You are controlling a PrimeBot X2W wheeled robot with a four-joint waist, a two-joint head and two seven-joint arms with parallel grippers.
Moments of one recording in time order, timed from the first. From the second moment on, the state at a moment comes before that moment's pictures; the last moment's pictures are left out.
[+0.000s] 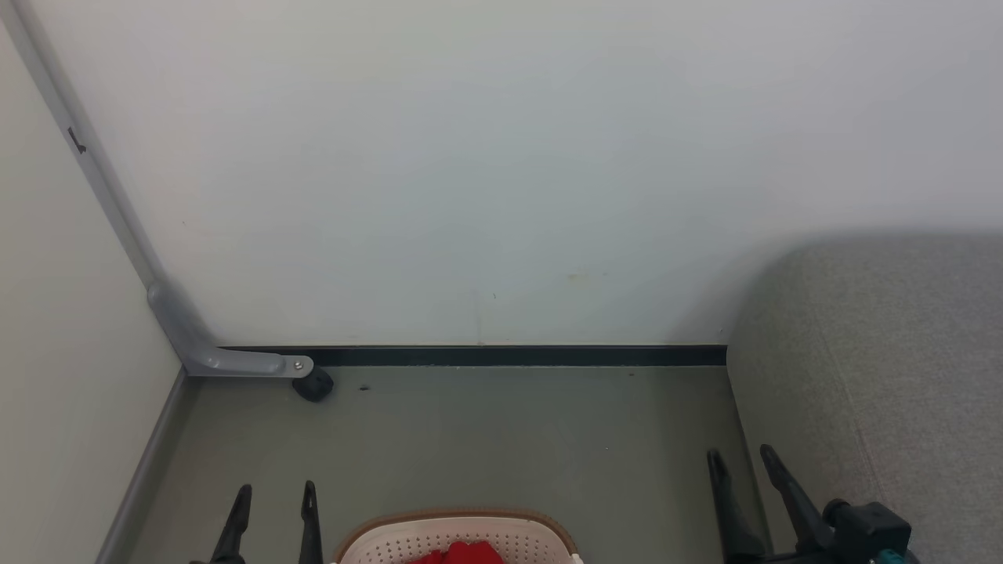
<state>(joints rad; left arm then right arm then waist) 0.03 0.06 -0.09 0.18 -0.24 0.06 -0.21 -0.09 -0.08 0.22 0.27 0.34 0.04 -0.21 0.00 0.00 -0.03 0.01</state>
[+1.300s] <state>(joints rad) 0.03 0.05 -0.11 0.30 -0.17 0.02 -0.25 -0.11 -0.07 0.24 0.40 0.21 0.04 -0.25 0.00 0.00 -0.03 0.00</state>
